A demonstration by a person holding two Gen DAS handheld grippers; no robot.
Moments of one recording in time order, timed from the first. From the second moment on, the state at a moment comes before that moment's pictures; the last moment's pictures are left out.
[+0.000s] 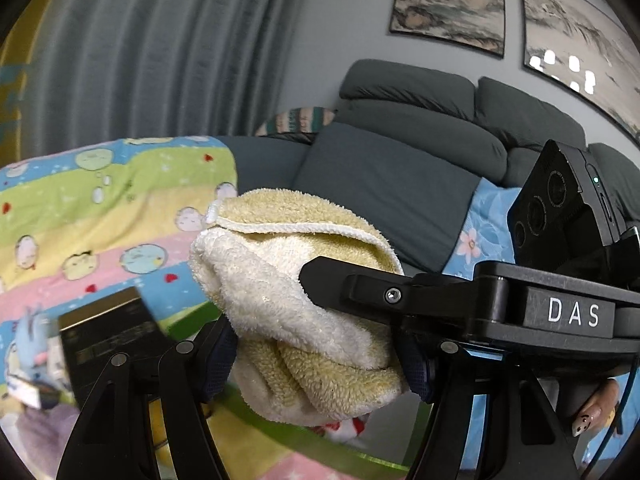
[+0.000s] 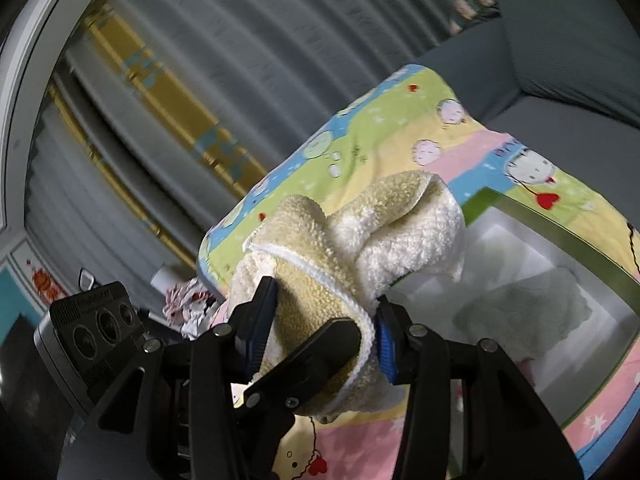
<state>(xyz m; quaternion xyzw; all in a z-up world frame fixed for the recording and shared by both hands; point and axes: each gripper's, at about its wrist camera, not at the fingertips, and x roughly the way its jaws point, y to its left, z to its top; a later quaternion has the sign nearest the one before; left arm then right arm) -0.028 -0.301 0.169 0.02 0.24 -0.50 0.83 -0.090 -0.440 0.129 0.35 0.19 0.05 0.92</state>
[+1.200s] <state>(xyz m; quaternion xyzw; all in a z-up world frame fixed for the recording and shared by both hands) -0.032 -0.317 0.137 -0.03 0.35 -0.49 0.80 -0.138 -0.485 0.104 0.42 0.16 -0.12 0.89</state>
